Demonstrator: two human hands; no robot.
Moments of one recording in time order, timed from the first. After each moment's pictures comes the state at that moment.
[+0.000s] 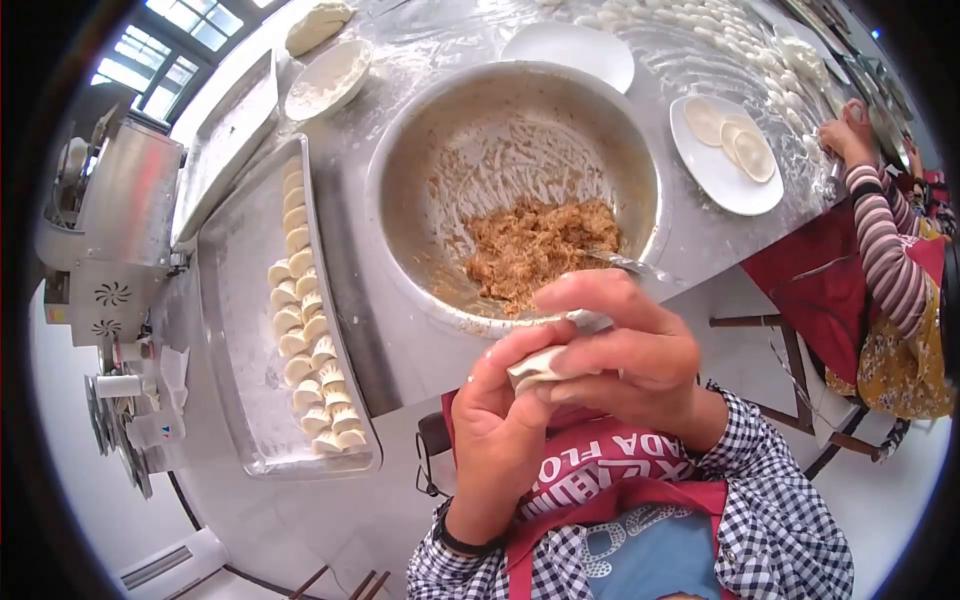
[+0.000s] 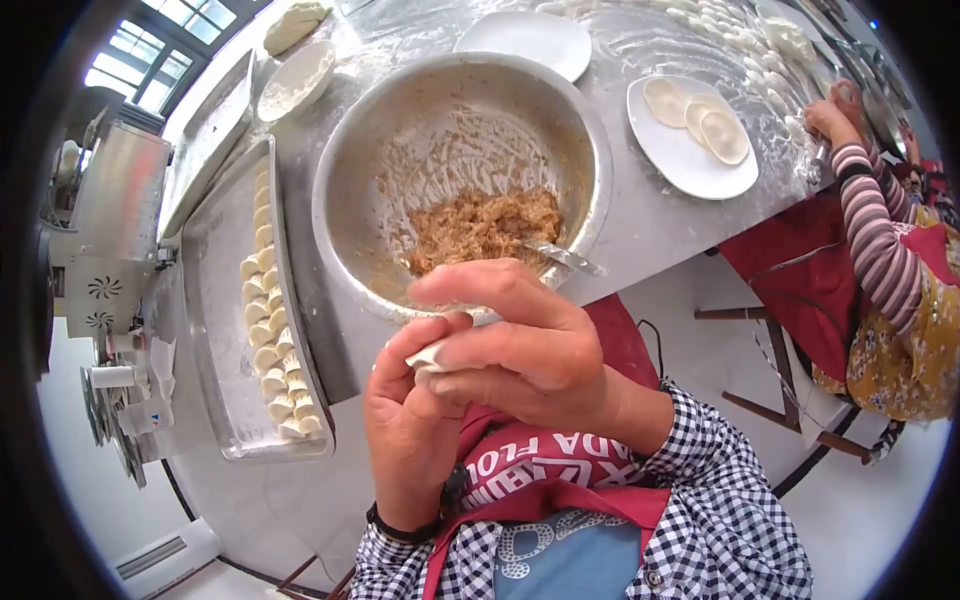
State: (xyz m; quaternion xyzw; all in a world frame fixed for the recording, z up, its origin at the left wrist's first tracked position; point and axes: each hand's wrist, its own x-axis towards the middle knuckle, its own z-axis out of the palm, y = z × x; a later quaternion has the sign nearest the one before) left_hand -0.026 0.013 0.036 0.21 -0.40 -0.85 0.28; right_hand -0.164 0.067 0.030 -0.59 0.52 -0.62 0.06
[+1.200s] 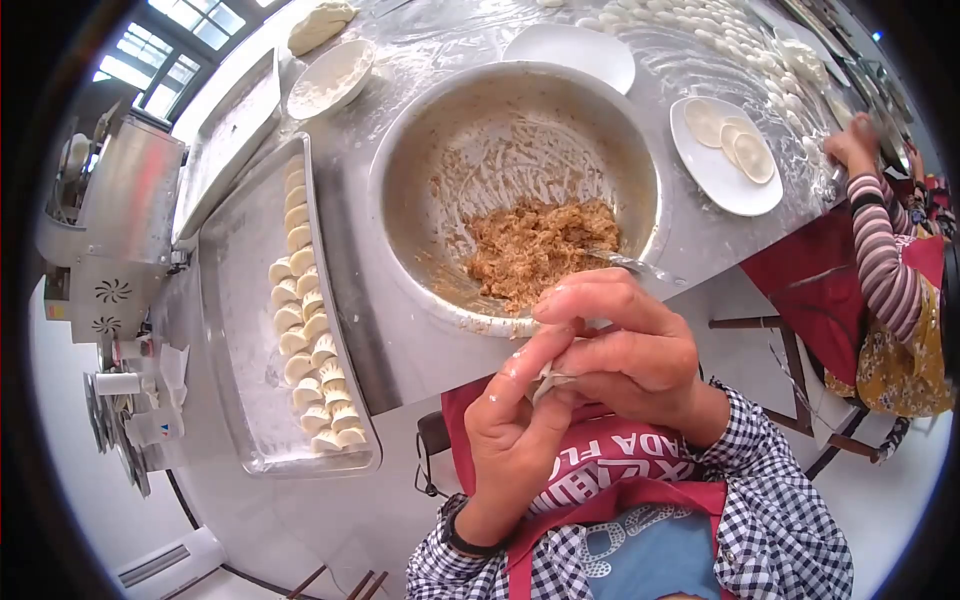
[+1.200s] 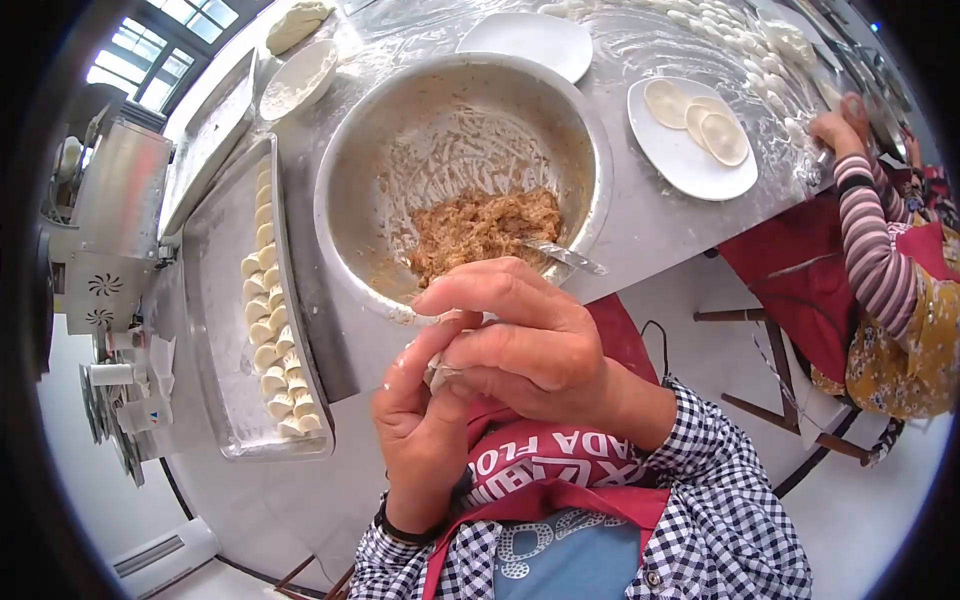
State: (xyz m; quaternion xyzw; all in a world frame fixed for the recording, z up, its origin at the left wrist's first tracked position) left_hand -0.027 0.020 0.032 0.22 -0.56 -0.74 0.29; right_hand -0.170 0.065 0.025 -0.62 0.49 -0.61 0.04
